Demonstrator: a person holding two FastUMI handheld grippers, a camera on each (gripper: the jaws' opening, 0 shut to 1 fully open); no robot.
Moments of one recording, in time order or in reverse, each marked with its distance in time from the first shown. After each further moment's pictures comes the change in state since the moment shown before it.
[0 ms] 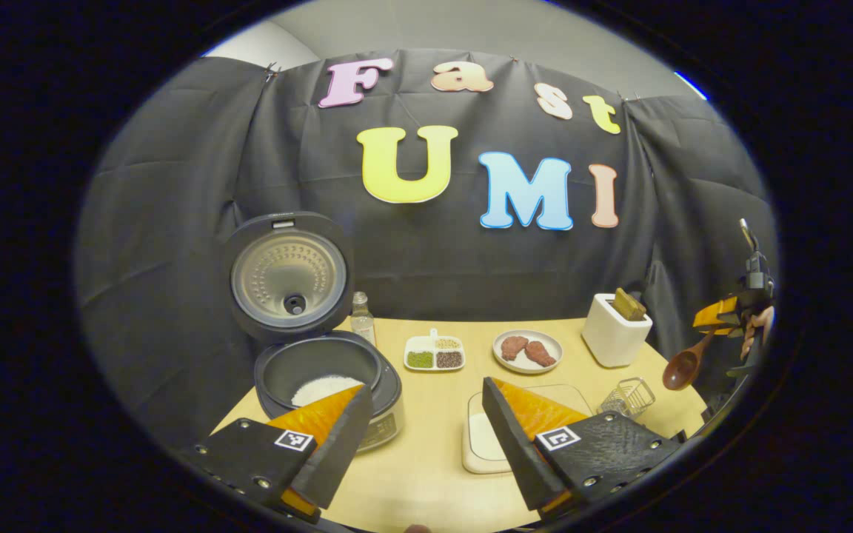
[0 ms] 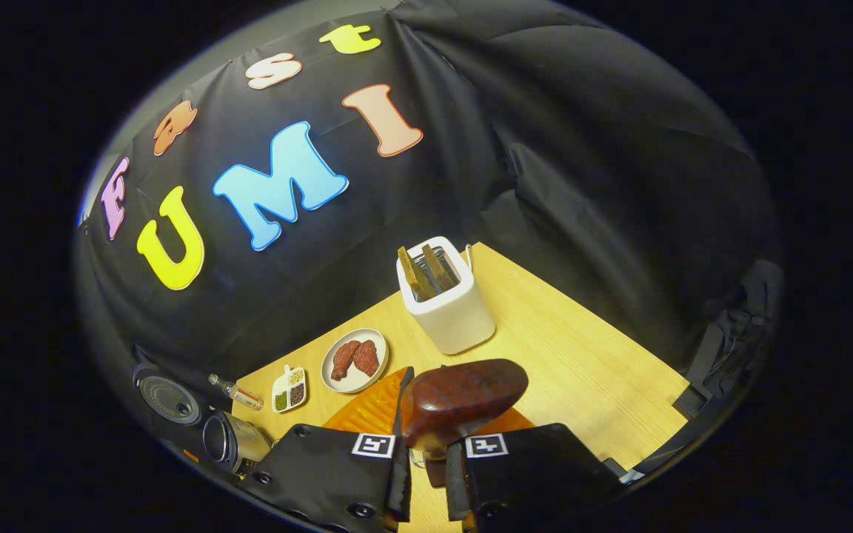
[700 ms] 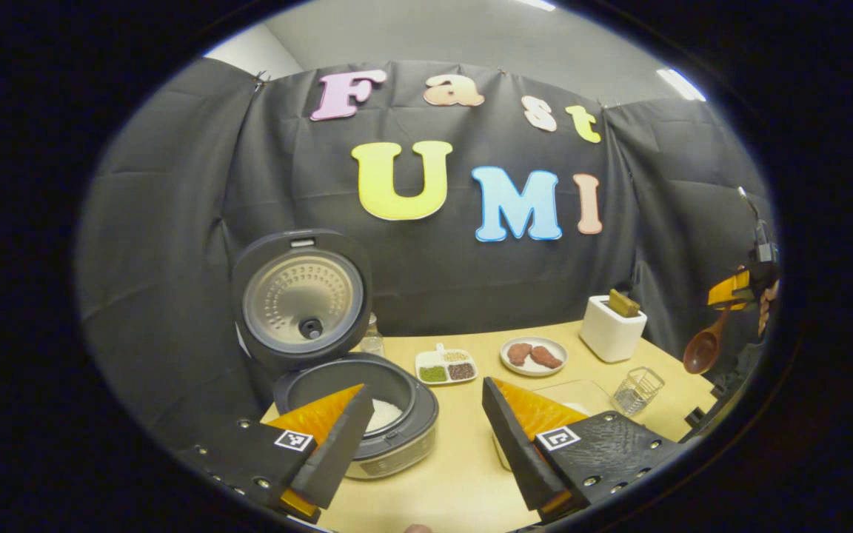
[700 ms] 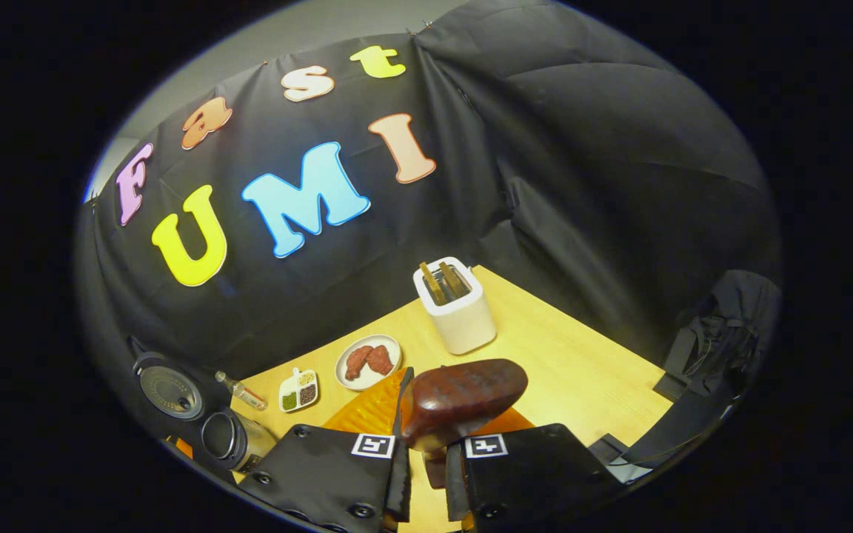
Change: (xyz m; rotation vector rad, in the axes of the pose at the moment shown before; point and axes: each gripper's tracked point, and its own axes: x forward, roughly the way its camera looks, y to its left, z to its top) left arm -0.008 0.071 0.010 0.034 -0.080 -0.069; right arm -0.072 0.069 -0.021 -0.058 -0.096 0.000
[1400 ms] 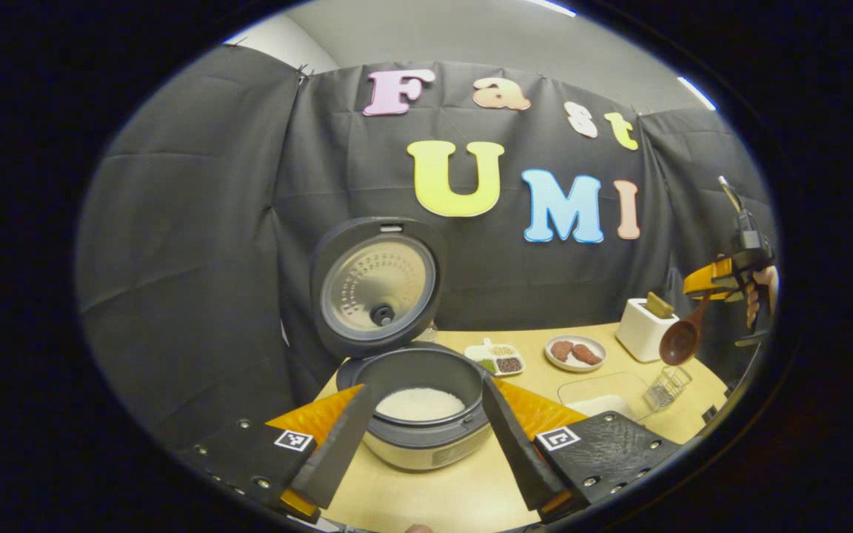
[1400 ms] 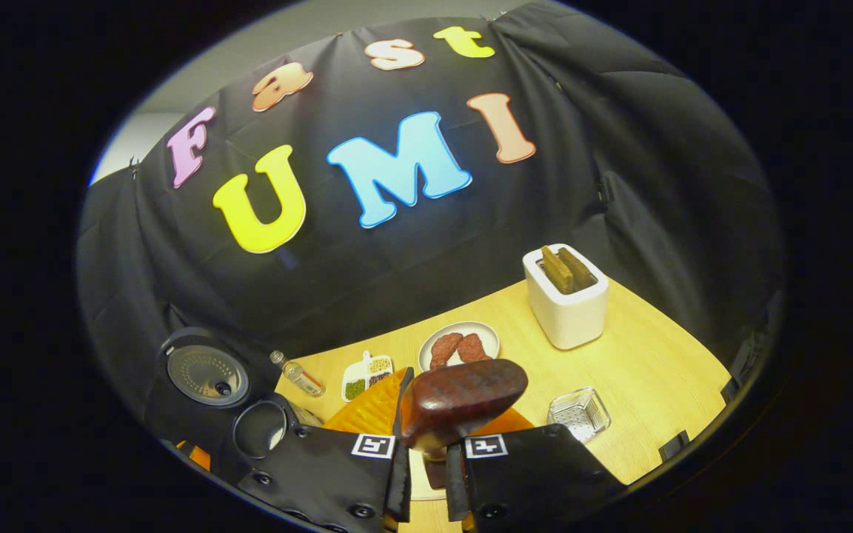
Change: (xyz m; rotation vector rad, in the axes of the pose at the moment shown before) left arm -0.026 0.093 -0.025 -0.037 0.013 0.124; right arm 0.055 0.144 -0.048 -0.138 0.083 0.216
